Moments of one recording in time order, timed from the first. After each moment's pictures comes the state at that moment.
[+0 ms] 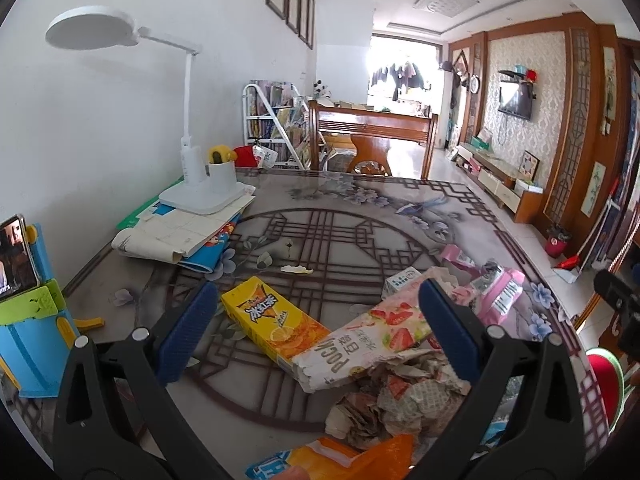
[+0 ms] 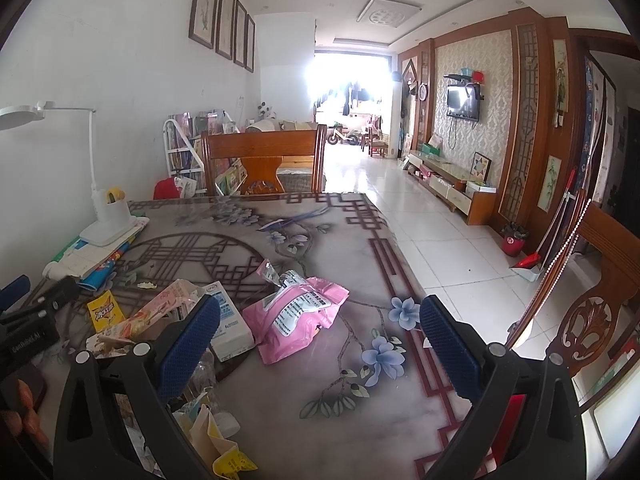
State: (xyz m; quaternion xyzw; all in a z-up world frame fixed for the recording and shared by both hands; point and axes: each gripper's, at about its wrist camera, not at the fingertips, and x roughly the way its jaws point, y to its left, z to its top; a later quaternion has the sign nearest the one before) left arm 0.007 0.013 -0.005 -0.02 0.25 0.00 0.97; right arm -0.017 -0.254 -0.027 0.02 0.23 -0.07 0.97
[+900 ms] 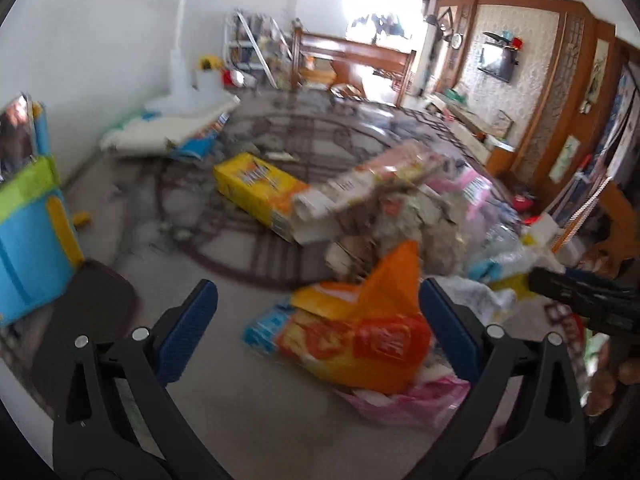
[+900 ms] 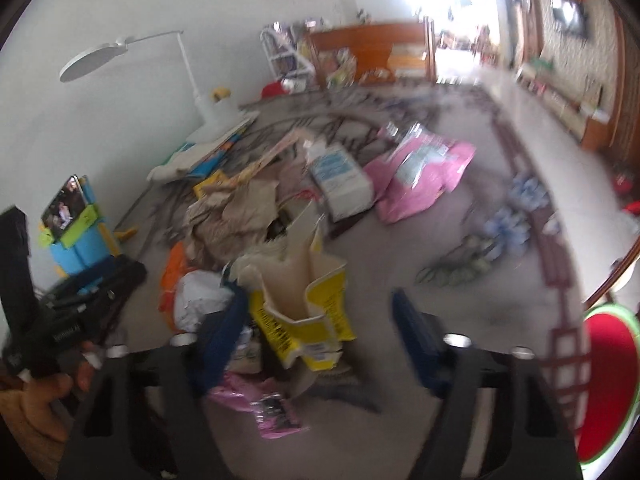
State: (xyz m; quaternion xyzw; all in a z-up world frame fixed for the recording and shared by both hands) left arm -0.065 0.036 -0.056 -0.05 0.37 -0.08 0.92; right arm -0.036 -0.235 -0.083 0.08 0.42 0.17 0.89
